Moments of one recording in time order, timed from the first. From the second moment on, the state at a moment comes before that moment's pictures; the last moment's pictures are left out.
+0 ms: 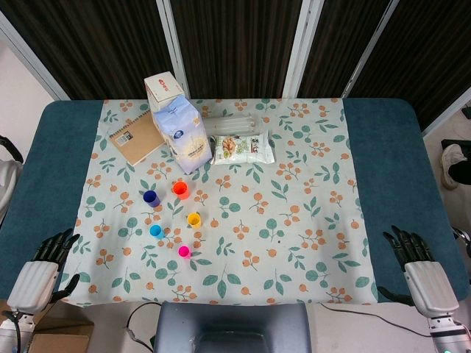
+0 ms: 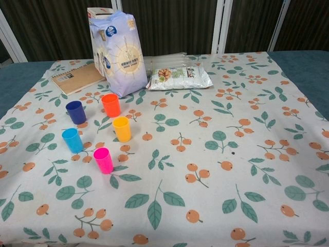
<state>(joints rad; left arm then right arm) -0.10 -1.14 0.04 -1.63 1.59 1.44 0.03 0.01 -1.04 -0.05 -1.77 -1.61 1.46 -0.08</state>
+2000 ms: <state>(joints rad) -0.68 -1.73 -0.32 -1.16 0.87 1.01 0.38 0.04 -1.06 -0.02 -1.76 -1.53 1.40 -0.11</state>
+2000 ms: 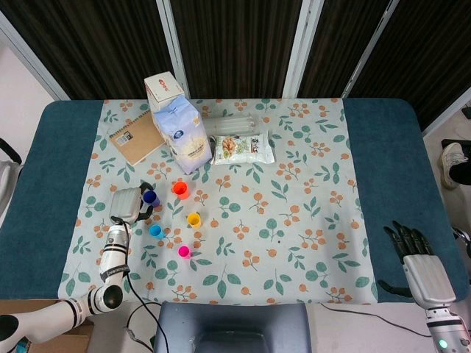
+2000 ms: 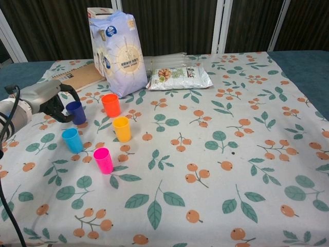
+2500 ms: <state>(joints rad) -0.71 -1.76 -0.32 -1.11 0.86 0.98 0.36 0.04 -1.05 -0.02 -1.76 -1.53 1.41 -0.10</state>
